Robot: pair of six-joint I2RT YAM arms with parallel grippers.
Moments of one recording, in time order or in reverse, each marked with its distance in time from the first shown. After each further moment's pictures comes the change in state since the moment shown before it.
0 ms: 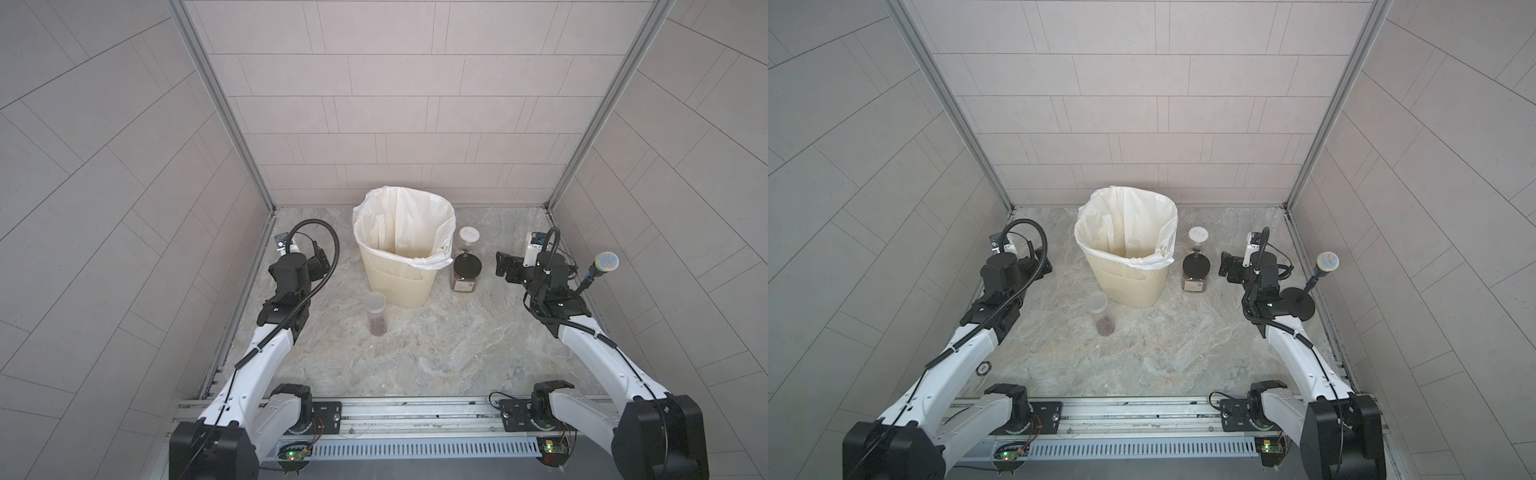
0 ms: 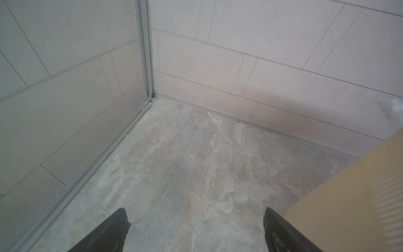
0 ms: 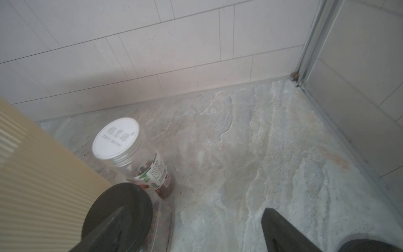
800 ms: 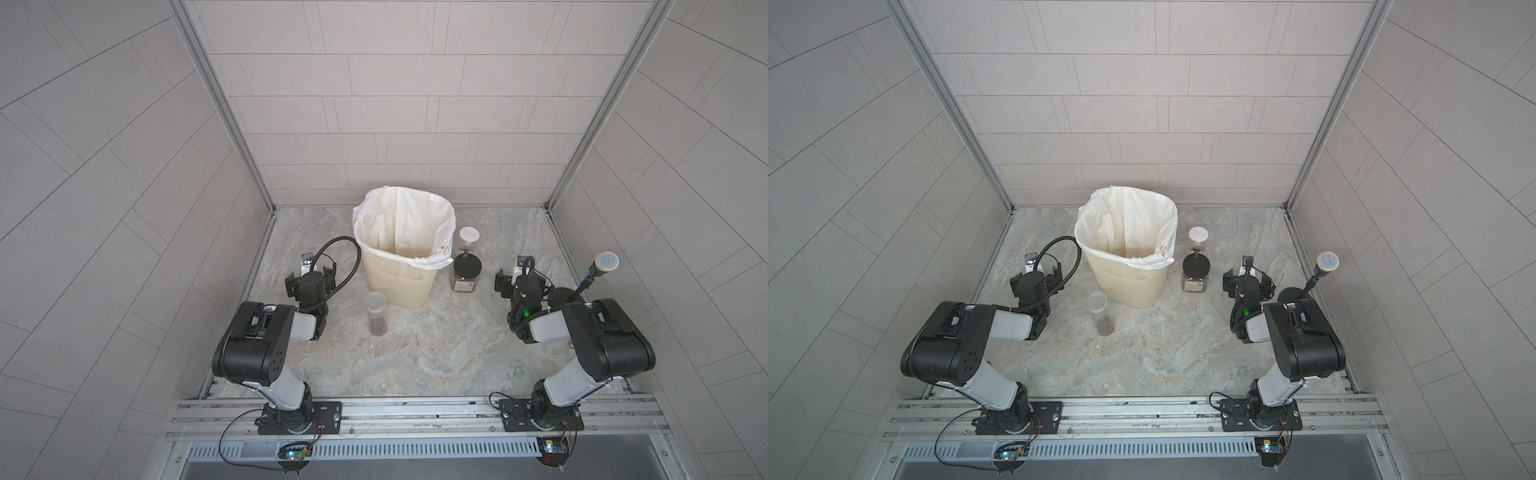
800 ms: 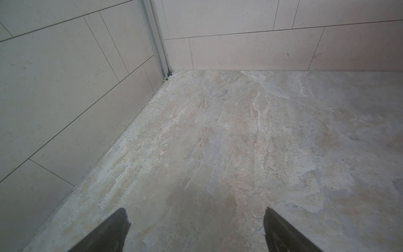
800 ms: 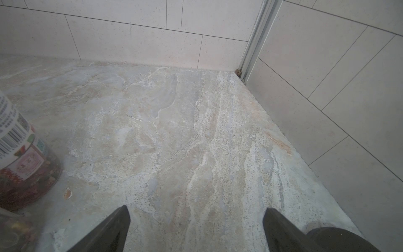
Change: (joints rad) left arm -0.005 0.625 -0.269 0.941 -0.210 0.305; right arm -0.004 0.564 -0.297 0.942 0.388 -0.272
